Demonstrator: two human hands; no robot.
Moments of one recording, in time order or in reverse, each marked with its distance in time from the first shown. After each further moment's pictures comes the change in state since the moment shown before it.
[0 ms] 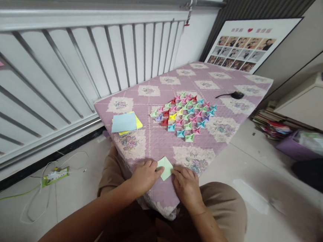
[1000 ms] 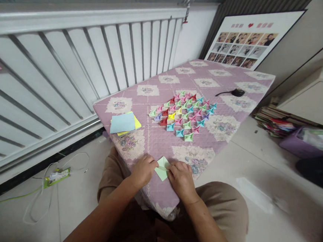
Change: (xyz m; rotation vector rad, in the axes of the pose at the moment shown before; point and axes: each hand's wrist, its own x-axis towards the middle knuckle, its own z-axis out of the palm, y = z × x) left_hand 0.020 -0.017 0.015 -0.173 0.094 -0.083; right_hand 0.022 0.002 0.010 0.016 -0.045 0.007
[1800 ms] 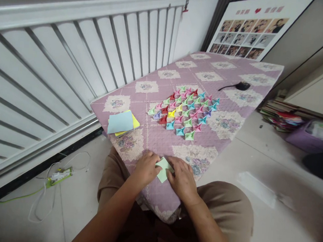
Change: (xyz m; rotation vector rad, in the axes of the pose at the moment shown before) left_hand 0.026 0.015 -0.008 -0.208 -0.017 -0.246; right_hand 0.004 0.004 0.003 0.058 -0.042 0.107
